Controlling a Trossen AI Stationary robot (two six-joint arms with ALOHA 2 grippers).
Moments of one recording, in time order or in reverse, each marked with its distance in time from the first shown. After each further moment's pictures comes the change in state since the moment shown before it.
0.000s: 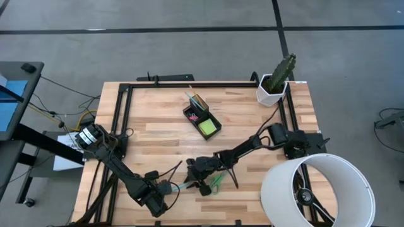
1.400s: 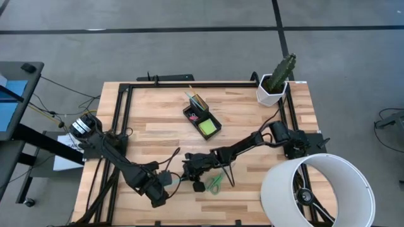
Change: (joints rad) left arm 0.090 -0.156 0.000 -0.112 -0.021 0.086; right arm -0.029 -0.035 0.084 -0.139 0.100 0.122
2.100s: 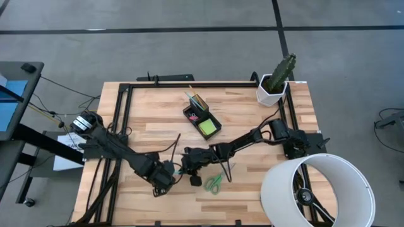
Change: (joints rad) left arm 0.143 -0.023 0.005 -0.136 0.120 0.120; right arm -0.034 -0.002 0.010 -0.002 0.014 0.006
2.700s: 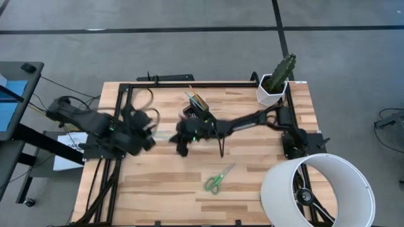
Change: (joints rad) left arm 0.113 -0.494 0.229 -0.457 -0.749 0.035; right arm -0.207 -0.097 0.107 -0.074 0.054 0.238
